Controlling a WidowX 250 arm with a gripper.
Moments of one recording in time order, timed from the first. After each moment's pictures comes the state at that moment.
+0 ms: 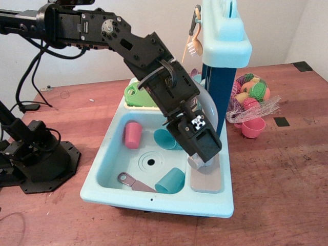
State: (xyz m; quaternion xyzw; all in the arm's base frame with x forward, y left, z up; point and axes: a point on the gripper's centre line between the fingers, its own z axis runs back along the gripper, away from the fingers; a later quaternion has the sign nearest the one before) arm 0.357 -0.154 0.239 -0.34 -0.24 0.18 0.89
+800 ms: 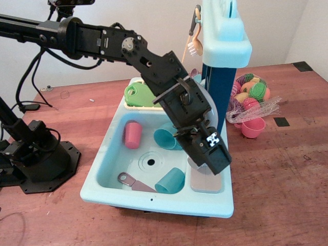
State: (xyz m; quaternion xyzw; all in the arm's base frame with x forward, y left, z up) arm 0.373 -0.158 0.216 -0.34 -0.23 0.18 0.90
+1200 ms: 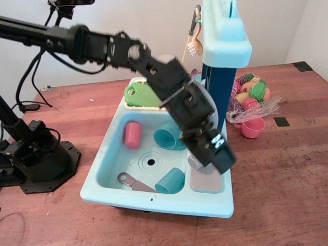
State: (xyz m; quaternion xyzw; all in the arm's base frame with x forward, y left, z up) arm 0.378 -0.148 0.200 -0.33 -0.24 0.19 0.89
